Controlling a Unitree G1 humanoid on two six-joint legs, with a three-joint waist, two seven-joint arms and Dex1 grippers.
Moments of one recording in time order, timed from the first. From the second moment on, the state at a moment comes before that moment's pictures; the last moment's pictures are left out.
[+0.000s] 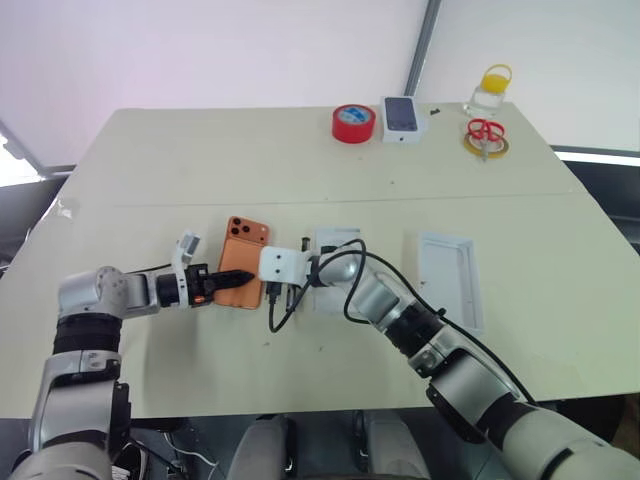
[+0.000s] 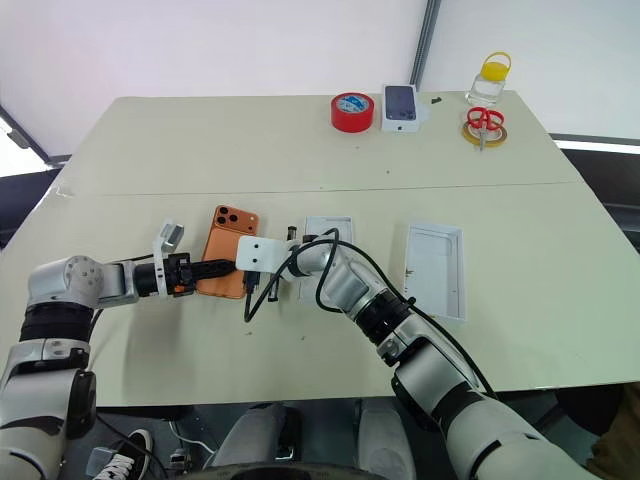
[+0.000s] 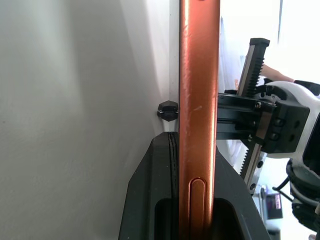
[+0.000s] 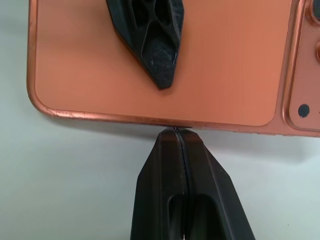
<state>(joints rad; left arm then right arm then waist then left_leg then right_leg) -0.56 0.60 0.19 0.48 -0.64 1.28 -1.00 -0.78 -0.10 0.57 0.43 -0.30 0.21 0.77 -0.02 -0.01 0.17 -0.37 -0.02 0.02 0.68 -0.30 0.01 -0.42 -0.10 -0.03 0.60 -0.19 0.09</state>
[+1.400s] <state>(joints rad) -0.48 0.40 0.37 0.25 -0.81 1.28 -0.75 -0.32 -0.62 0.27 -0.05 0.08 -0.07 1.11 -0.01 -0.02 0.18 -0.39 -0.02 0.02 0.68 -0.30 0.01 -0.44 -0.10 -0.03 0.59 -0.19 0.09</state>
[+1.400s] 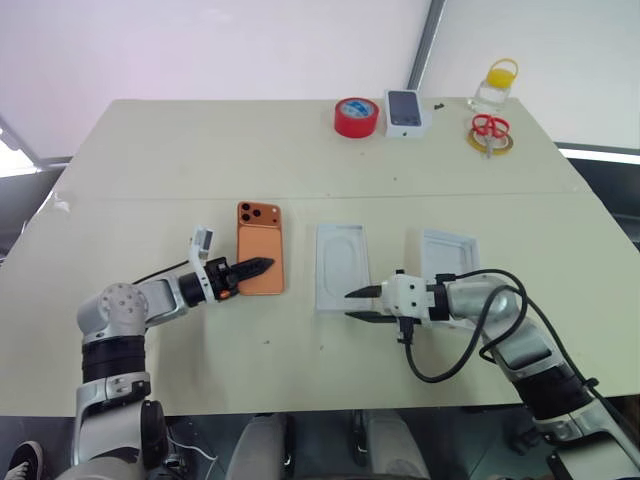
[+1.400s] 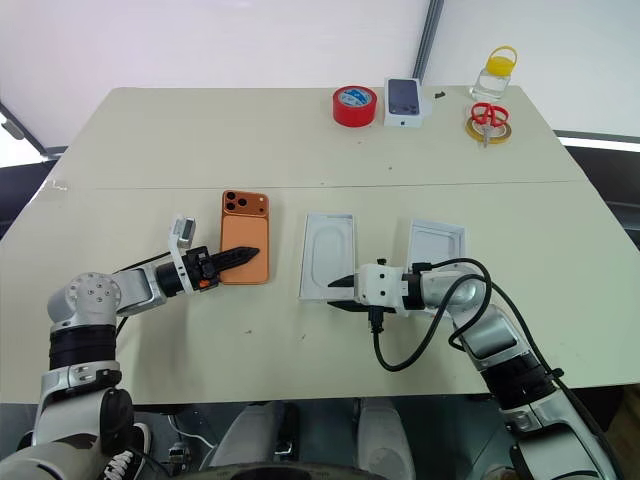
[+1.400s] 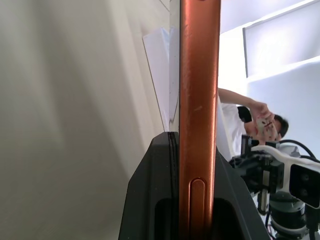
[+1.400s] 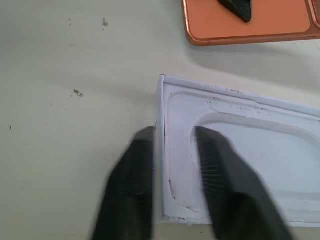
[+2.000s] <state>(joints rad) -0.48 0.39 0.37 0.25 -0.82 1.31 -0.71 -0.32 -0.62 0.30 -0.02 0.05 -0.07 1.11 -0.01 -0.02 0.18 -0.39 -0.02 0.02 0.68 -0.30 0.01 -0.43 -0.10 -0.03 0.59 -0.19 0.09</state>
